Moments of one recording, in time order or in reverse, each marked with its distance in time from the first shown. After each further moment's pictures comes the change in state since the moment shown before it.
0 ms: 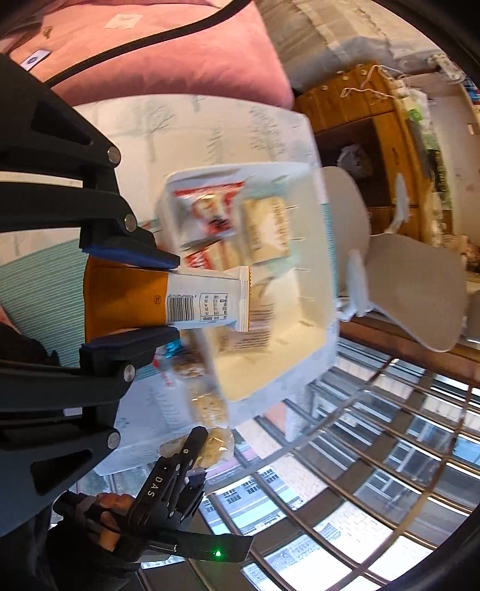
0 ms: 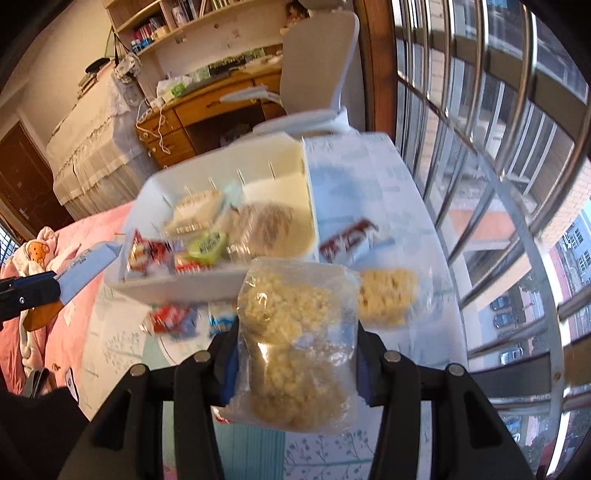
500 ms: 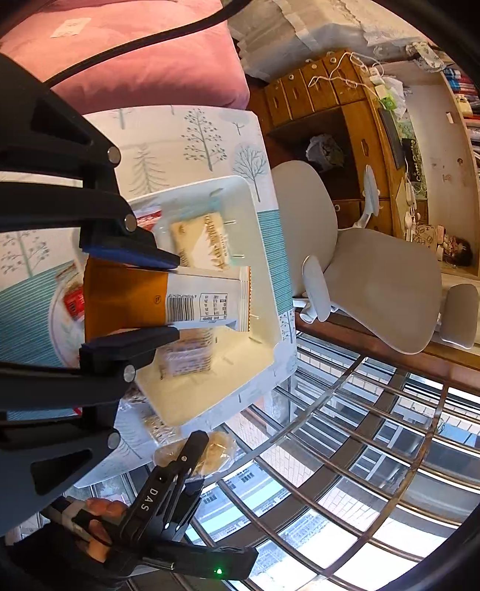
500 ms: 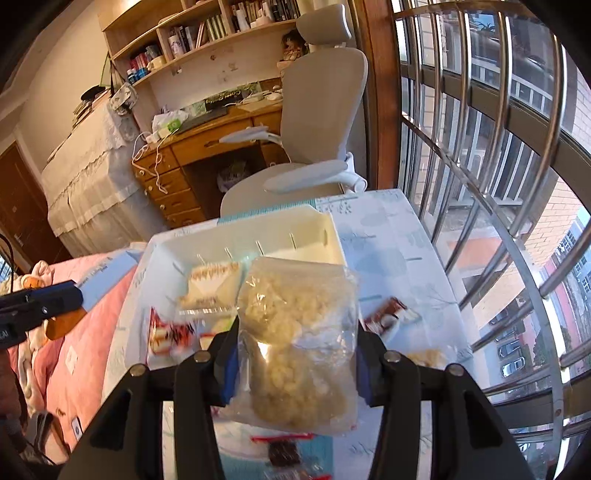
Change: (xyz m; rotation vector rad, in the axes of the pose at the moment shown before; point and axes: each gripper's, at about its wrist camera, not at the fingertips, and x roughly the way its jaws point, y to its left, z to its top) left arm 0.018 0.058 0.072 0.054 -0.074 -0.058; right arm 0.011 0.052 0.069 0.044 -0.122 -0.033
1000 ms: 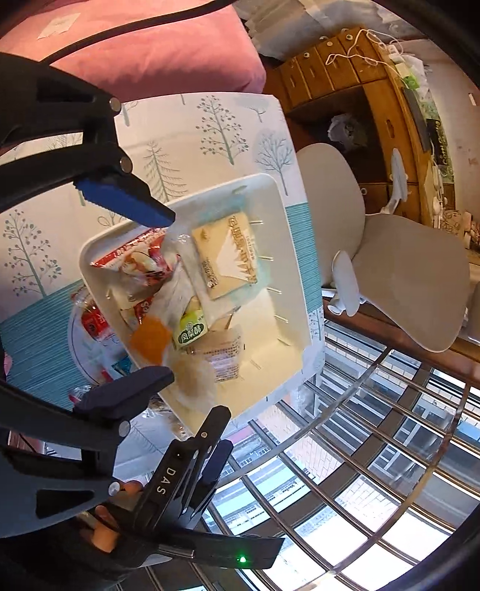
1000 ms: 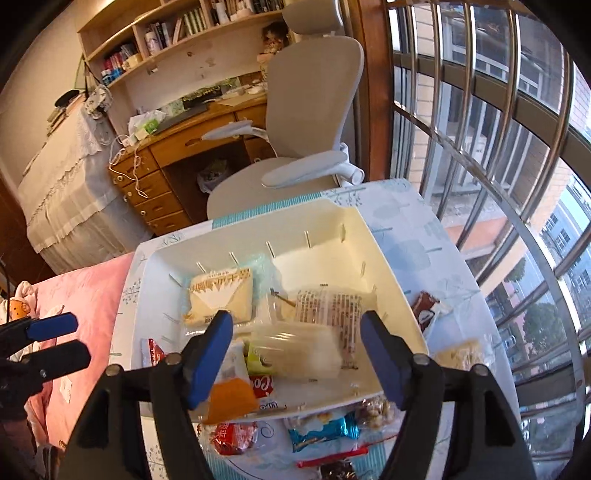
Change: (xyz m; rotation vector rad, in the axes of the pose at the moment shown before) left arm 0.021 0.042 -0.010 0.011 0.114 -0.092; right arm 0.036 0.046 -0.002 0.075 0.034 -0.098
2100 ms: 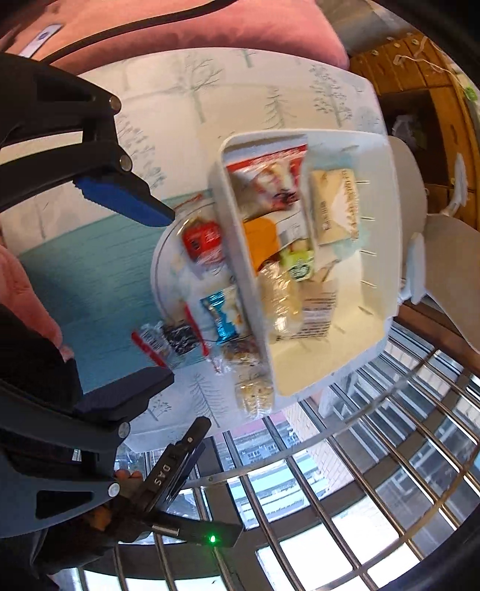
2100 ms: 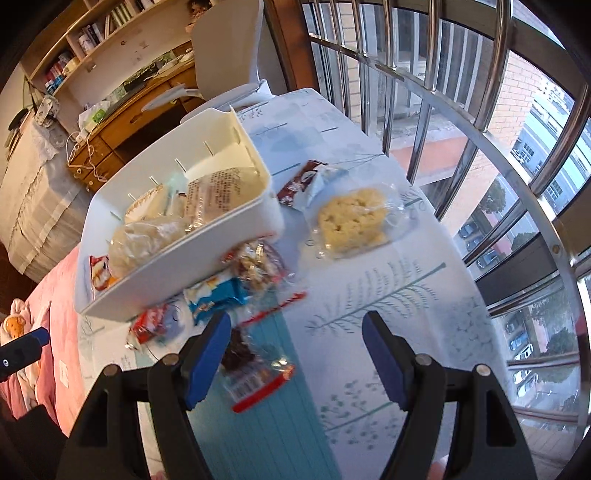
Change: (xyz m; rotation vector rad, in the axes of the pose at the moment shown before) left arm 0.021 -0.084 -0.096 -0.152 0.166 -0.032; right arm -0.036 -0.123 -0.110 0.156 0.199 -0.053
